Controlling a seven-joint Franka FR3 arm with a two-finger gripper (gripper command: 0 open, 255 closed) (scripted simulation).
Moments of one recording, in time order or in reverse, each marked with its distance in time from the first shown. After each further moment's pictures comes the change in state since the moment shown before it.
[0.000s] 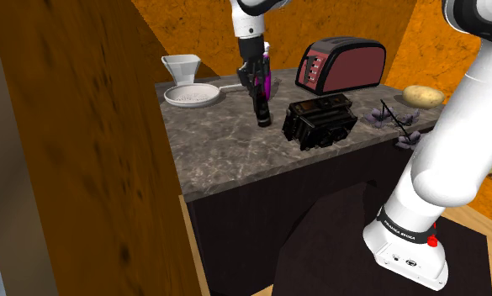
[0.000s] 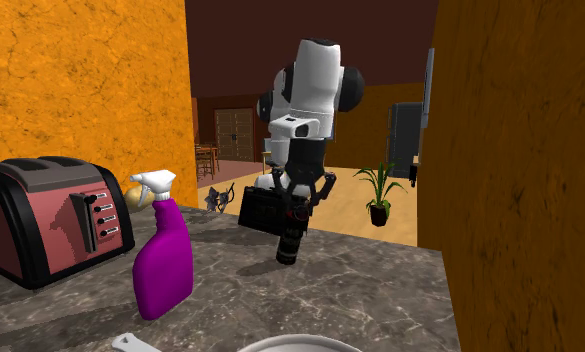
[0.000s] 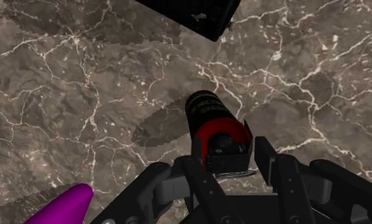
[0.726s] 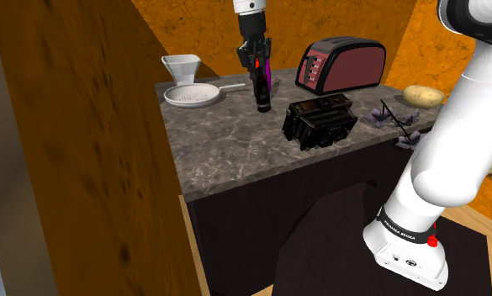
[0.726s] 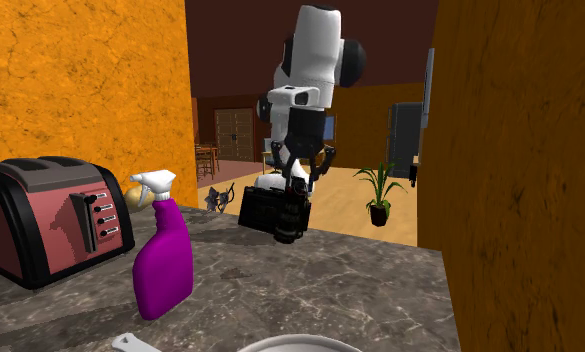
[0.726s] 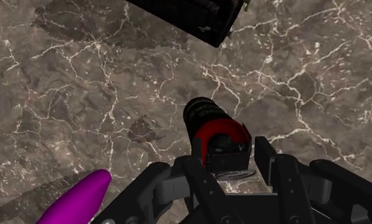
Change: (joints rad) arm 0.001 0.025 0.001 0.173 -0.004 -0.150 -0.011
